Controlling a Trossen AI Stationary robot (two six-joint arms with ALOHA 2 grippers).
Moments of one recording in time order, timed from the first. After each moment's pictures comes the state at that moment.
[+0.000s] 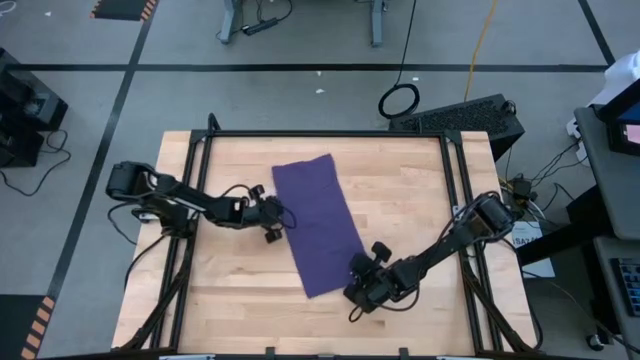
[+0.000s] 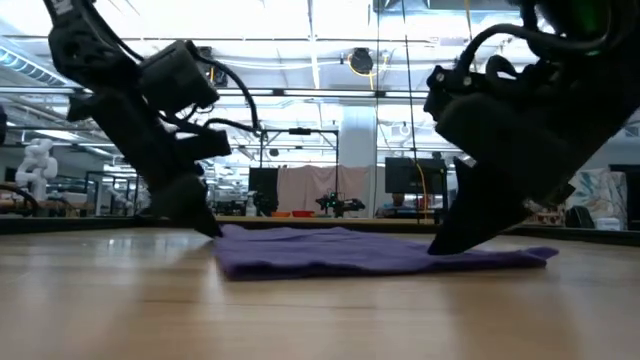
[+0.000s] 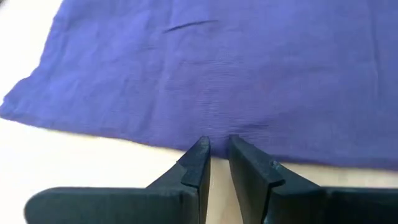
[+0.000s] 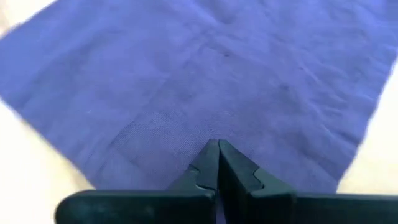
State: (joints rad) left arm -0.01 1.55 0.47 0.11 -0.41 -0.19; right arm 0.57 1.95 1.02 -0.28 0.60 1.12
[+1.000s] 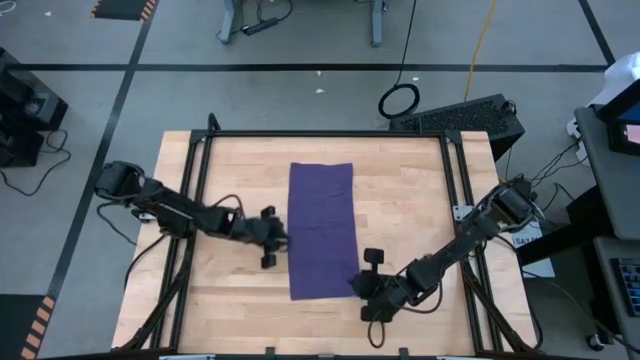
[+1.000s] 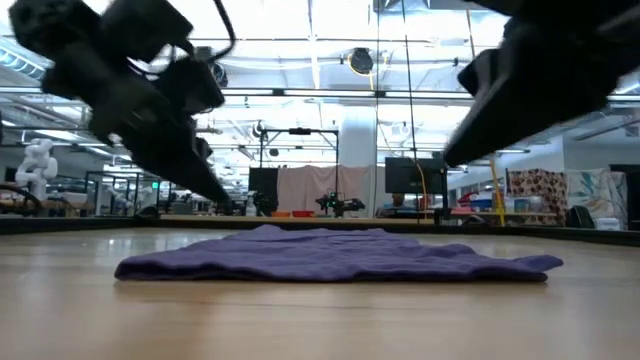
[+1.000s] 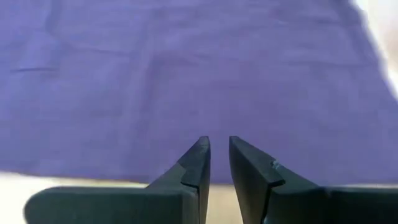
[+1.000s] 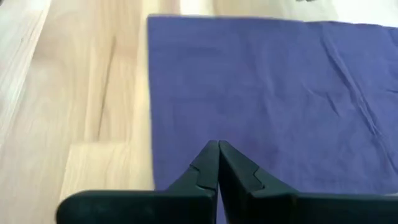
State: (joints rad) left arm -0.24 1.43 0.47 0.25 -0.15 -0.25; right arm 0.64 1.77 1.02 -0.22 0.57 0.51
